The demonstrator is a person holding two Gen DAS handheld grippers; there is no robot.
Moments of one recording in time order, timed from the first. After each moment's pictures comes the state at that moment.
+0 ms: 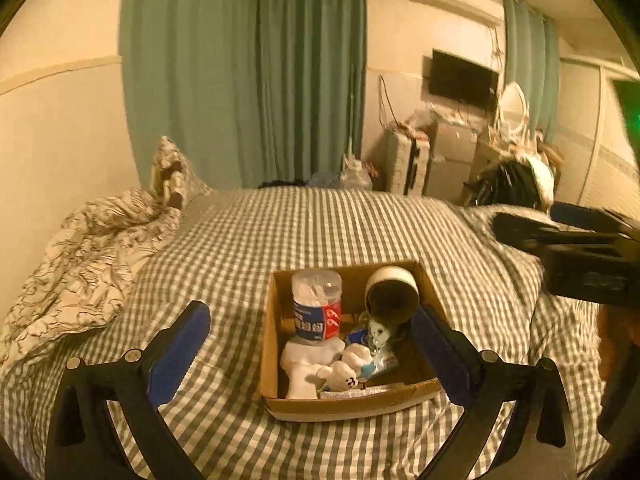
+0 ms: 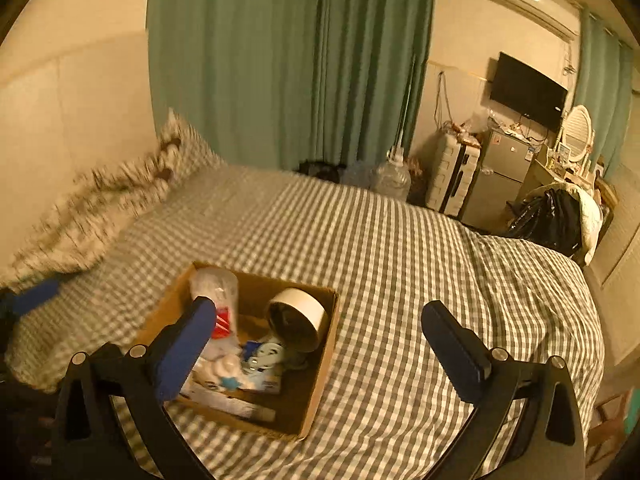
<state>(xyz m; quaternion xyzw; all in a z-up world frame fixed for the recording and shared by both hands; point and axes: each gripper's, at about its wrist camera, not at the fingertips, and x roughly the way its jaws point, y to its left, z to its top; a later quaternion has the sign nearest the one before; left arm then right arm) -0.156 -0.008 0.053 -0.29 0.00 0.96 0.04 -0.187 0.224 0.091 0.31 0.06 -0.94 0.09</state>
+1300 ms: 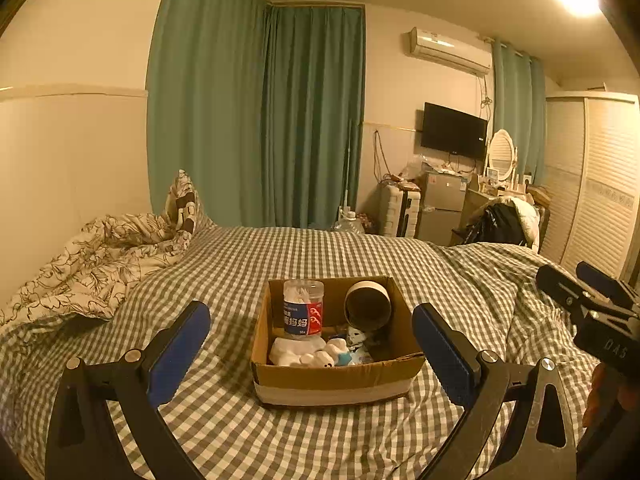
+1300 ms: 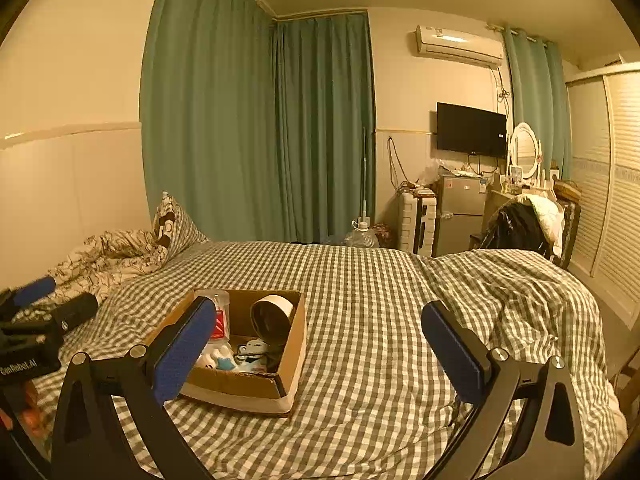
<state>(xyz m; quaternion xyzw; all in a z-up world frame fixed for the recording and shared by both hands) -0.058 0.001 0.044 -0.19 -0.01 0.98 0.04 -0.035 0.287 0.064 0.16 -0.01 -0.99 0.04</state>
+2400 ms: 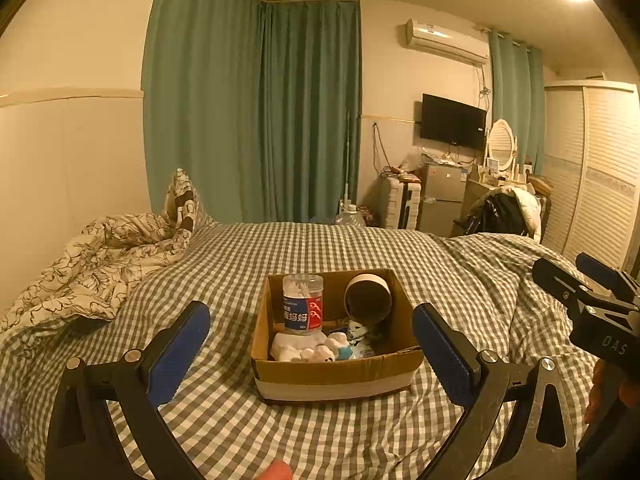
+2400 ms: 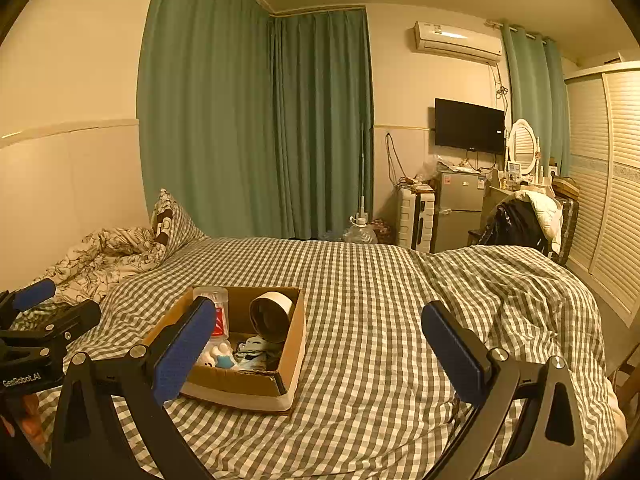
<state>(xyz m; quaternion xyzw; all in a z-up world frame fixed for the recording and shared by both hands) -0.060 0.005 0.041 -0.20 0.00 0.98 0.04 -0.037 0.282 0.064 0.16 -0.01 -0.99 0.03</state>
